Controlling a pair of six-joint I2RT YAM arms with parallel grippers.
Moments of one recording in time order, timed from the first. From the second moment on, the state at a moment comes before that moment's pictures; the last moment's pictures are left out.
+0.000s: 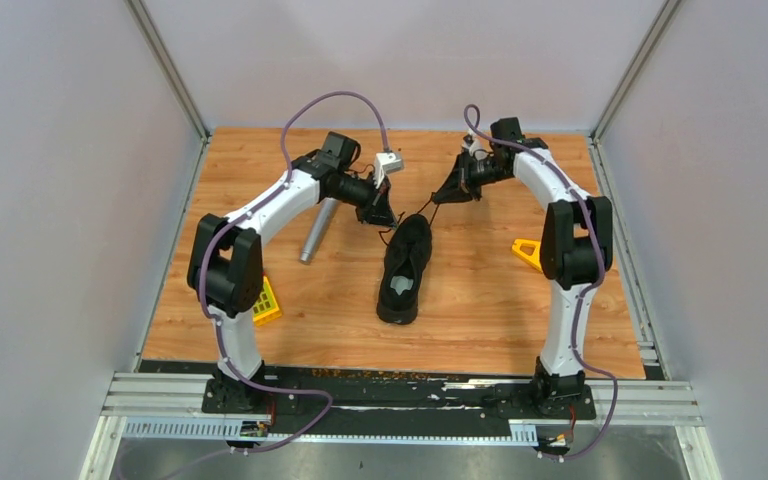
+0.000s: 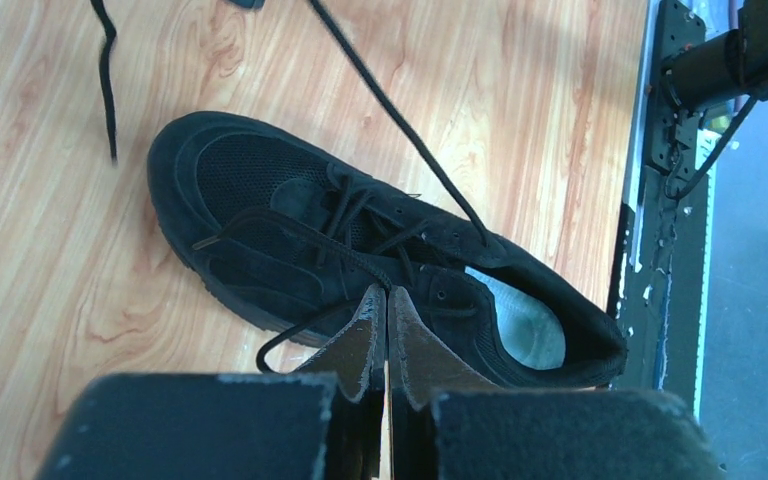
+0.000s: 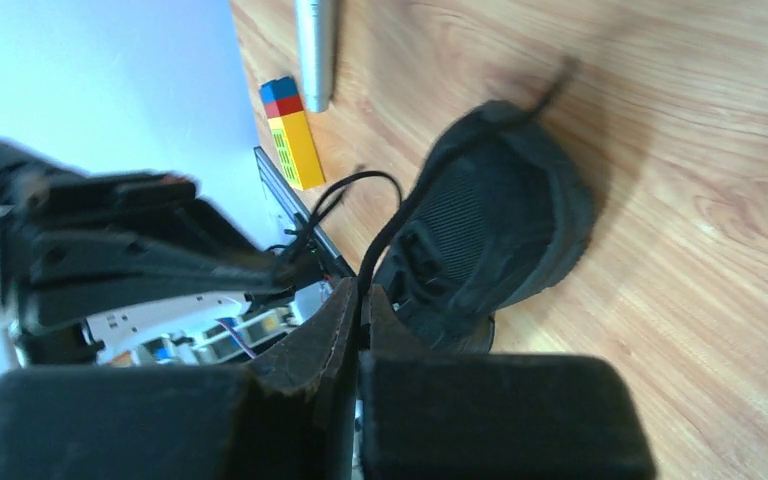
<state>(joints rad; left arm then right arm) -0.45 1.89 1.55 -0.62 0.92 0.37 0.15 2.16 1.78 -0.78 -0.95 0.45</state>
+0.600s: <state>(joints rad) -0.45 1.98 1.54 -0.47 1.13 0.29 0.40 1.87 1.68 -0.68 -0.84 0.06</state>
